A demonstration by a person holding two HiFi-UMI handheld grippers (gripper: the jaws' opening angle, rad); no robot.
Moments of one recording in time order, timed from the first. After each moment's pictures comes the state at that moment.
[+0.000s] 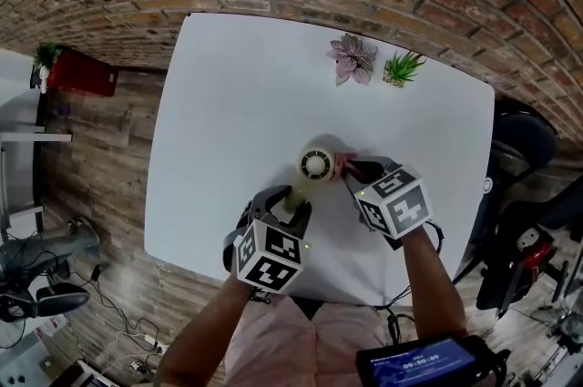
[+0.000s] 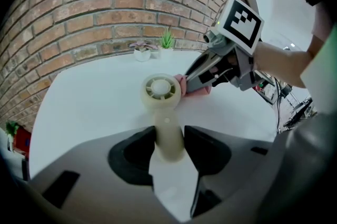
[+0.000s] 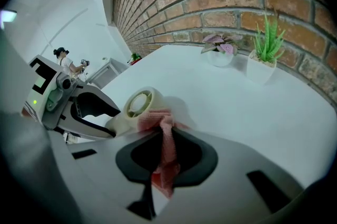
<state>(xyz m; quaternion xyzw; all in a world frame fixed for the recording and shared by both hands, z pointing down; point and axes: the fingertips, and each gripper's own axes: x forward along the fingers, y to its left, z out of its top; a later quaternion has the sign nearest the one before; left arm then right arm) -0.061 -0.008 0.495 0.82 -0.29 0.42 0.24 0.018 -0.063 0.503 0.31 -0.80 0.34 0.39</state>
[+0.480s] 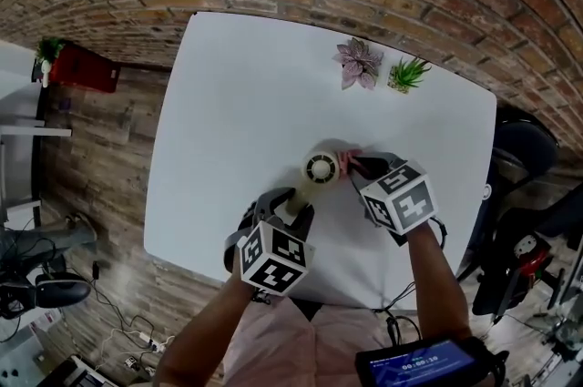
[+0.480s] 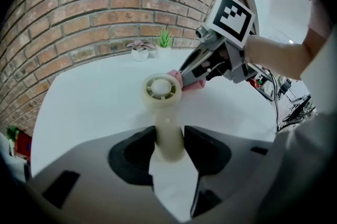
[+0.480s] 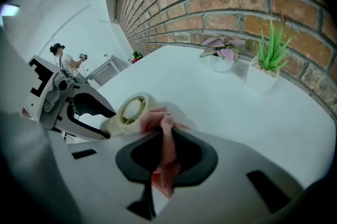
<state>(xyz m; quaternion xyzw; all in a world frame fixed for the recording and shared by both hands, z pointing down) -0.059 -0.007 0.495 0.82 -0.28 0.43 0.23 0.021 -0.076 0.502 0.30 -0.80 0.32 0.40</state>
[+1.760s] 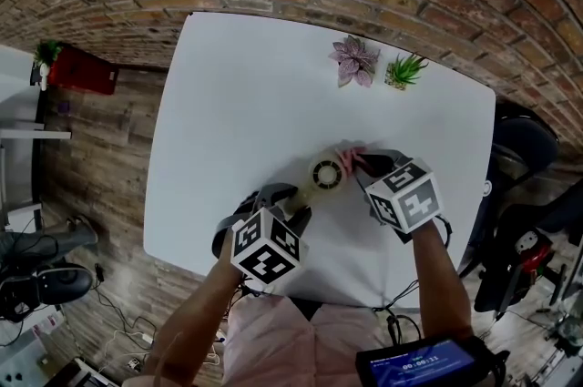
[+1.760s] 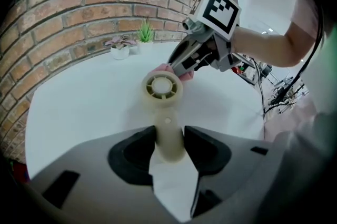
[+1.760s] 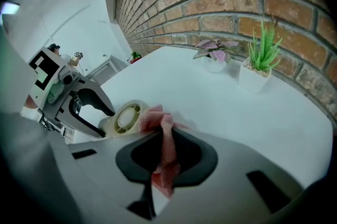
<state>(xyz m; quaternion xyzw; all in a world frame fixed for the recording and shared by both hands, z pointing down) -0.054 -0.002 0.495 0.84 -0.17 0.47 0.20 0.033 -0.078 0.500 0.31 -0.80 0.32 0.40</state>
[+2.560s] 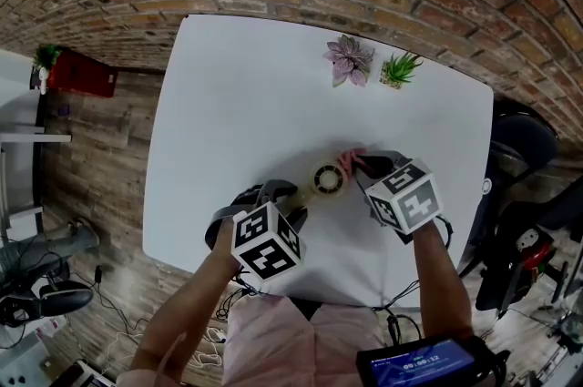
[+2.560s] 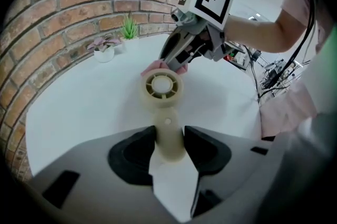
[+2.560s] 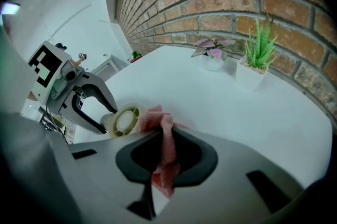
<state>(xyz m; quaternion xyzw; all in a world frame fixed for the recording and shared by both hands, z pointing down) -0.050 -0.001 0.498 0.84 -0.10 0.51 0.15 0.040 -0.073 0.501 0.31 -0.80 0.32 0.41</state>
